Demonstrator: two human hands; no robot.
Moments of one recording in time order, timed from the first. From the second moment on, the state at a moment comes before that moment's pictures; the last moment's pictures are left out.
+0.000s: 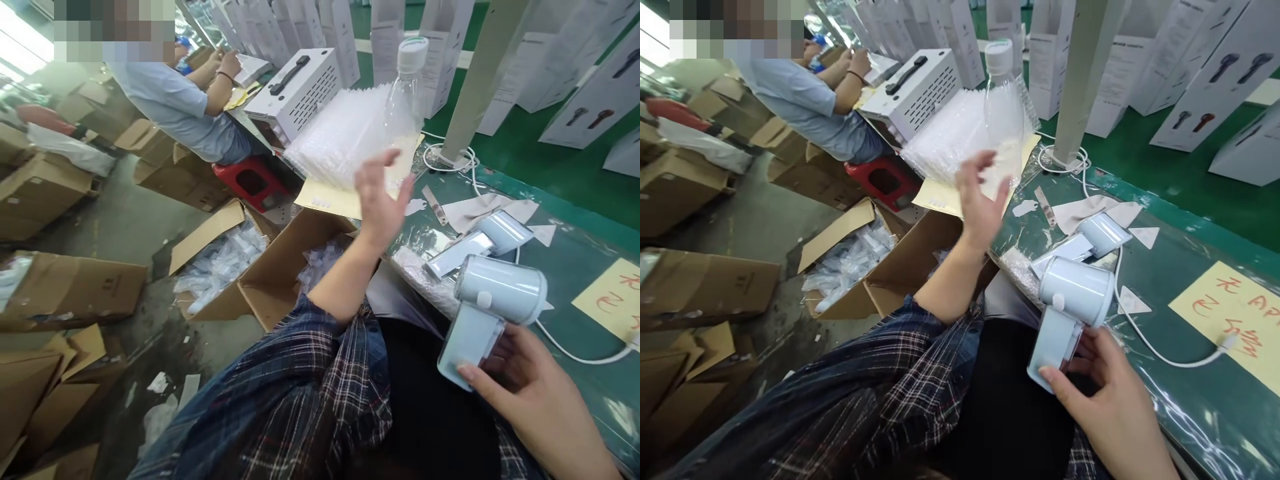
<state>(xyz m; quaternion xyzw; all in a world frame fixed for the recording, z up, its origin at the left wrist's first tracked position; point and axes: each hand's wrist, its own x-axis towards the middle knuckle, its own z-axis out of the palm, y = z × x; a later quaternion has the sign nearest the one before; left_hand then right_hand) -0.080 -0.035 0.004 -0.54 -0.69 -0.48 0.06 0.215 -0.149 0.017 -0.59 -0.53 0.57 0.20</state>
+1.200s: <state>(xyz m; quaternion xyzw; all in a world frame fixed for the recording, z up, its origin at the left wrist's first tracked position) -0.023 -0.082 0.005 -0.83 -0.49 -0.21 -0.18 0.230 -0.154 0.010 -0.56 -0.48 0.61 0.29</state>
